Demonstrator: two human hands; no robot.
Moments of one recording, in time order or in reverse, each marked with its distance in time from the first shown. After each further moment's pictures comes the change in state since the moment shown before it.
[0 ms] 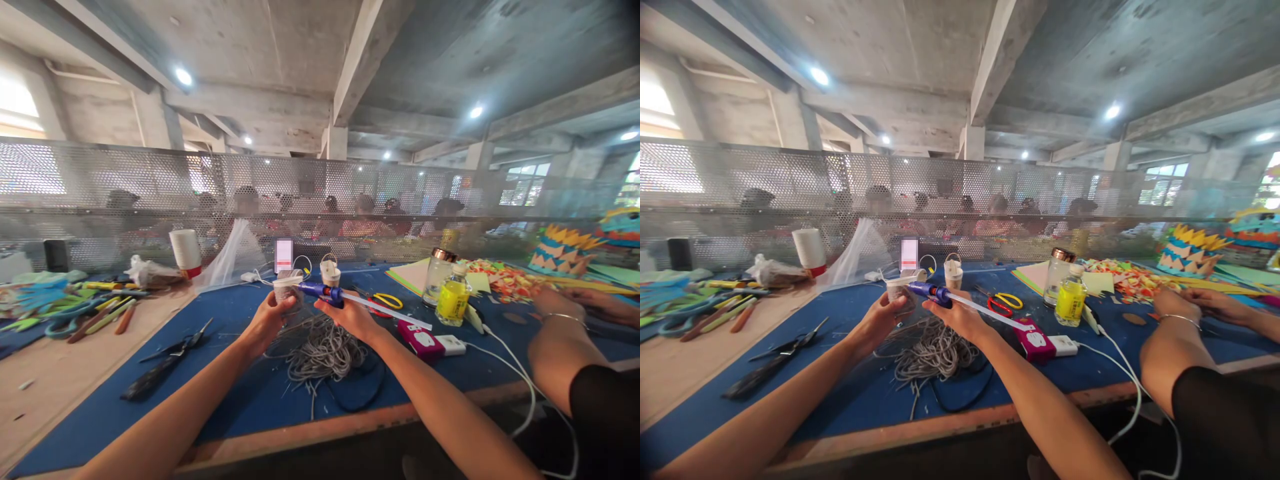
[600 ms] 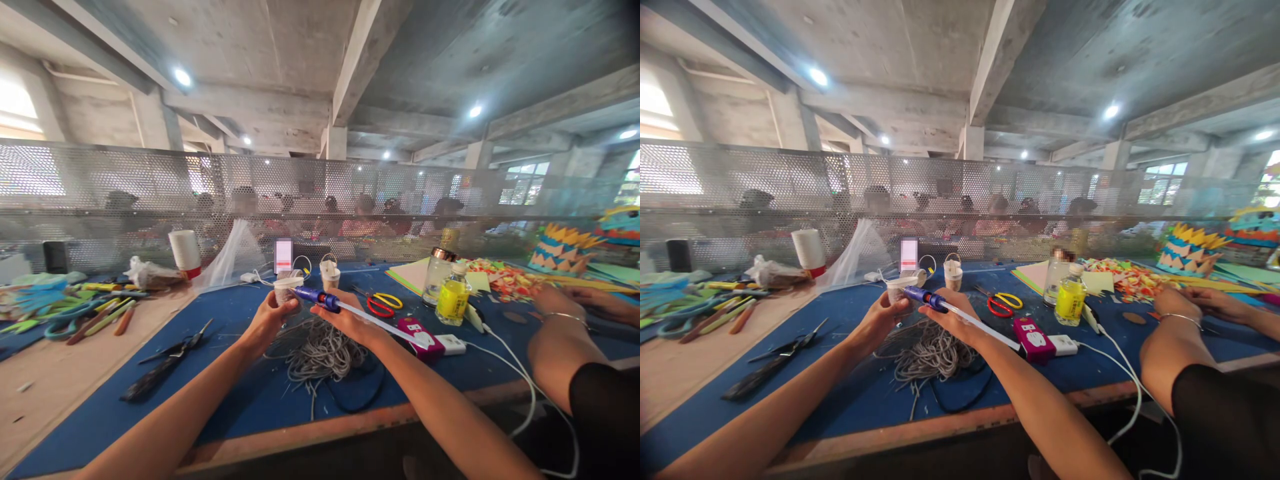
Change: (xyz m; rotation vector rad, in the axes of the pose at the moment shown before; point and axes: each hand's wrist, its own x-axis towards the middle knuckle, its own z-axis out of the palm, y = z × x) left_hand -0.001 -0.003 -0.001 0.043 -0.029 0.061; right_hand -0.001 0.006 0.002 -0.132 0.001 -0.206
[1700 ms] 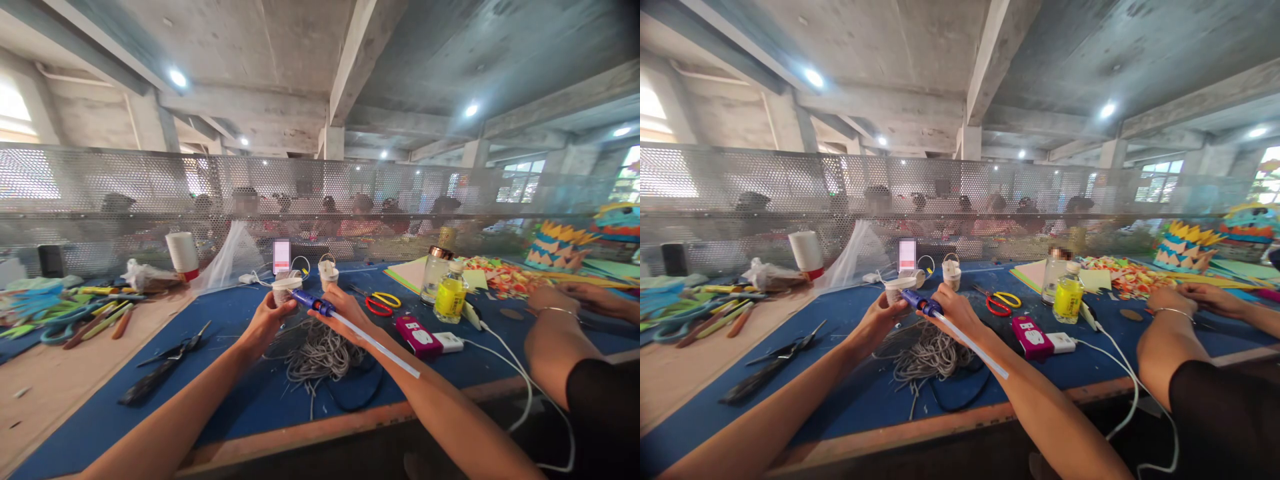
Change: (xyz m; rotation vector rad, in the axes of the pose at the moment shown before) left_hand 0.003 -0.003 -0.002 -0.040 -0.019 0.019; right_hand -0.002 0.001 -0.001 -0.360 -0.024 -0.141
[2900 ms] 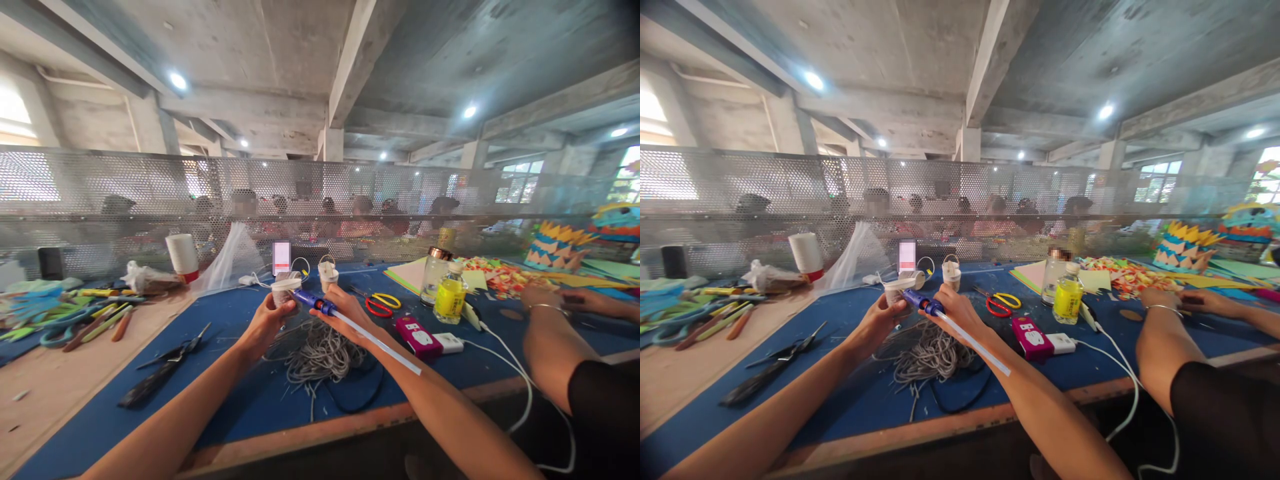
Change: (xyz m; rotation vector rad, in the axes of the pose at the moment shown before) left_hand -0.004 0.004 0.001 0.000 -0.016 -0.025; right_hand 0.001 0.007 0.000 0.006 -0.001 -0.010
